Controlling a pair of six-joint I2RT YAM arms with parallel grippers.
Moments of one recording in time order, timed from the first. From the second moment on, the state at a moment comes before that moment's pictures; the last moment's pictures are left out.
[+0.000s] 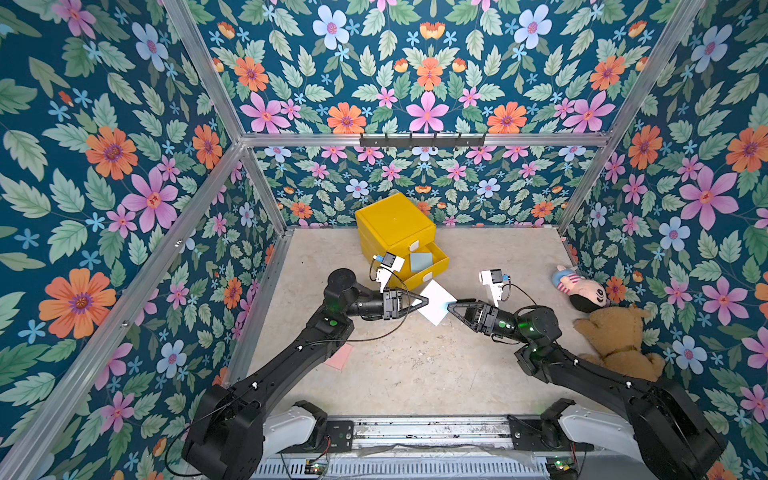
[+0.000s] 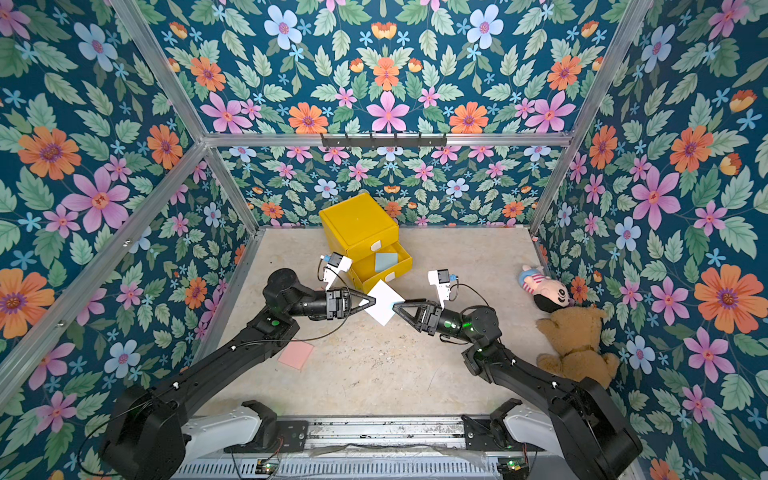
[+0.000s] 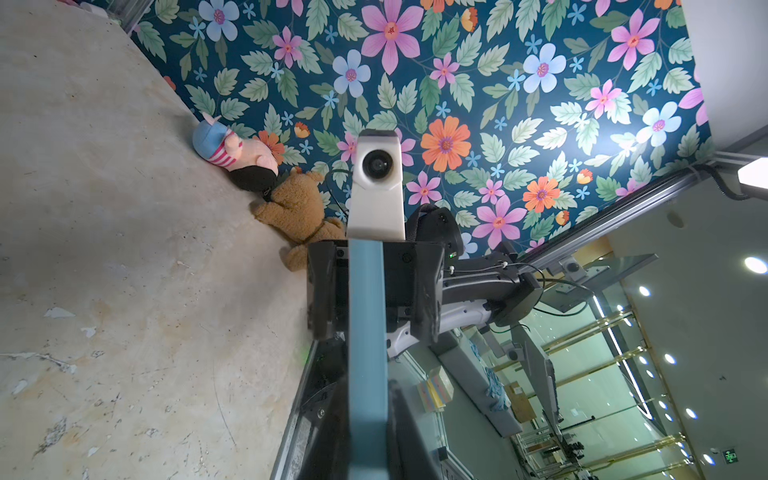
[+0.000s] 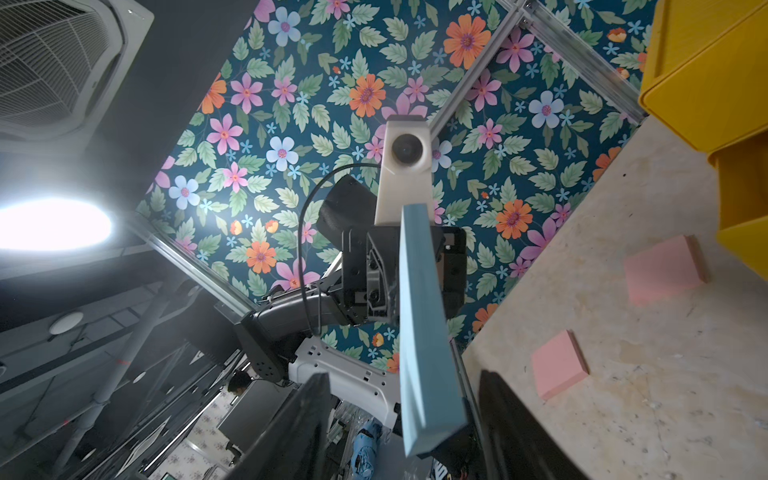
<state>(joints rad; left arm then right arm) -0.53 1.18 0.73 0.48 1.04 -0.94 0.60 1.16 0.40 1.13 -0.76 1.20</state>
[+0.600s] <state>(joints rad) -0.54 1.20 0.83 0.28 0.91 -0.82 0.59 1.14 0.41 1.02 -0.68 1.22</state>
